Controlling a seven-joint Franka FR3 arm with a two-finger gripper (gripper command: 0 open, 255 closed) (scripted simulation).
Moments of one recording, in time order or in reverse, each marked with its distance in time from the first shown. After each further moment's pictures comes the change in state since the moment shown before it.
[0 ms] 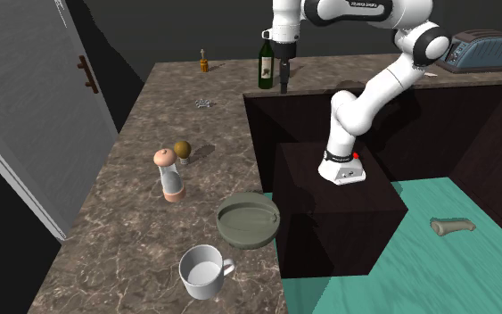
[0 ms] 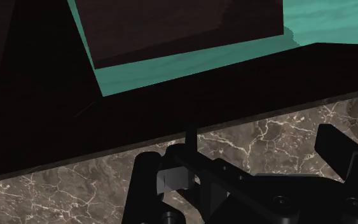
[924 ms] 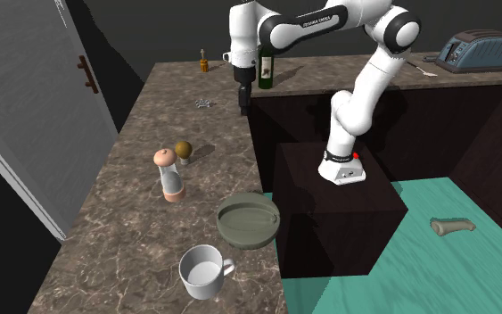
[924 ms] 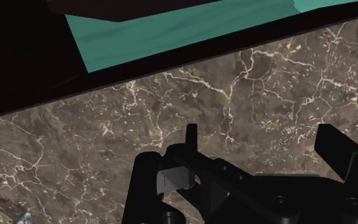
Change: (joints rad) arm 0.005 0.404 0.085 0.130 0.014 0.300 0.073
